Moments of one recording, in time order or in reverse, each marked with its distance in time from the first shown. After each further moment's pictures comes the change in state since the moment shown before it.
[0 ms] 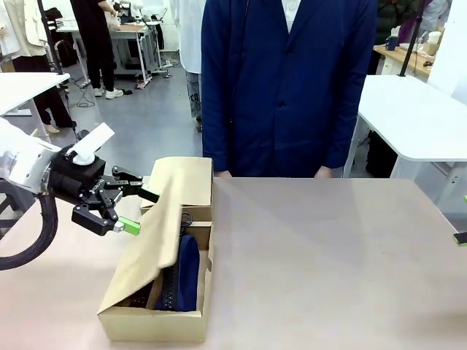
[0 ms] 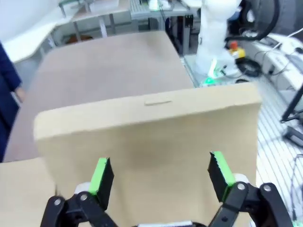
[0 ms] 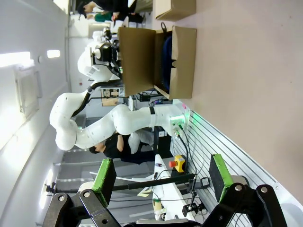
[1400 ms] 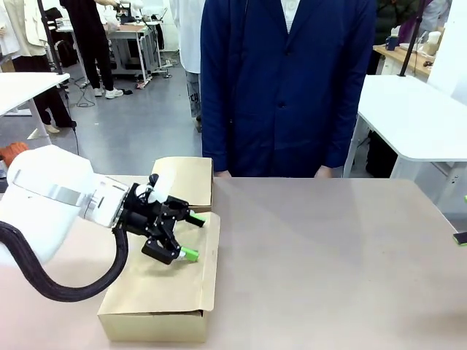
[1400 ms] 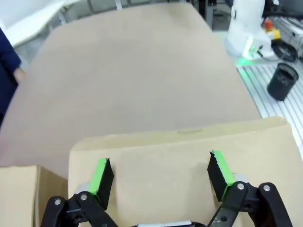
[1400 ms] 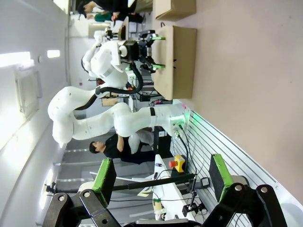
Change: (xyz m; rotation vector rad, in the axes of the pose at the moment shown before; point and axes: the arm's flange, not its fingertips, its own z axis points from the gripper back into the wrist) left arm -0.046 0.017 -0.117 0.093 0.129 -0.022; right arm 0.000 0.000 0.000 0.000 0.000 0.000
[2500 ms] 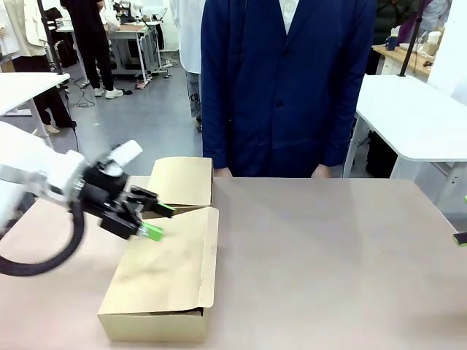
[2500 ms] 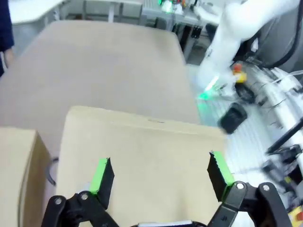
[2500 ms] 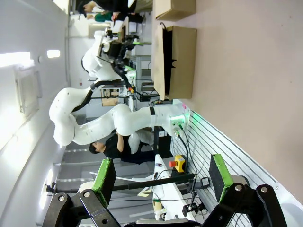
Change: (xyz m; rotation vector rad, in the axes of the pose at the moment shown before) left arm 0.012 0.000 0.100 -0.140 -0.140 0.350; right arm 0.000 0.000 0.000 0.000 0.000 0.000
